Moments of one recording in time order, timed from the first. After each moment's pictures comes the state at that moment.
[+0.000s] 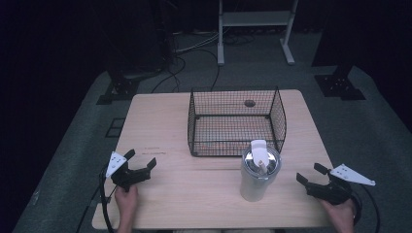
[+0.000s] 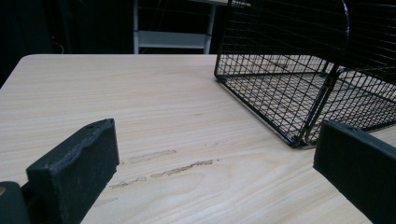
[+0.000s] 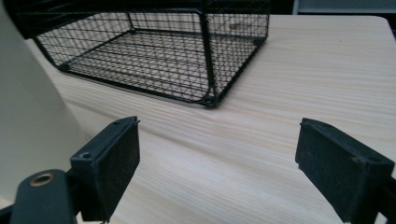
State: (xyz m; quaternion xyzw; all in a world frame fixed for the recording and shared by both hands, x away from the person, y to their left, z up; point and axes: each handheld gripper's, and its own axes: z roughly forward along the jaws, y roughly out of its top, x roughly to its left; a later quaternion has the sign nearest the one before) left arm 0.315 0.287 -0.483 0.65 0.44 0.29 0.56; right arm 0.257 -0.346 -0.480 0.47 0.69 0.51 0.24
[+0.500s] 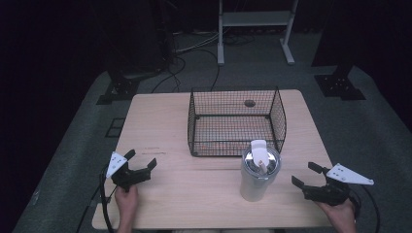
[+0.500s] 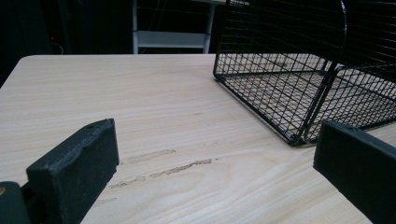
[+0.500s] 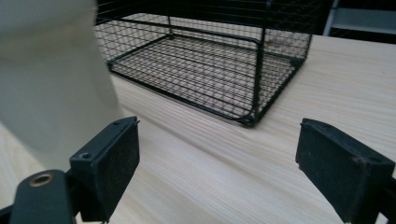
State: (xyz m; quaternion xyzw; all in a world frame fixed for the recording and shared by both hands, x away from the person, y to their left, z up) left arm 0.314 0.286 -0.483 0.65 0.44 0.29 0.55; right arm 0.249 -0.329 -0.458 0.40 0.72 0.52 0.23
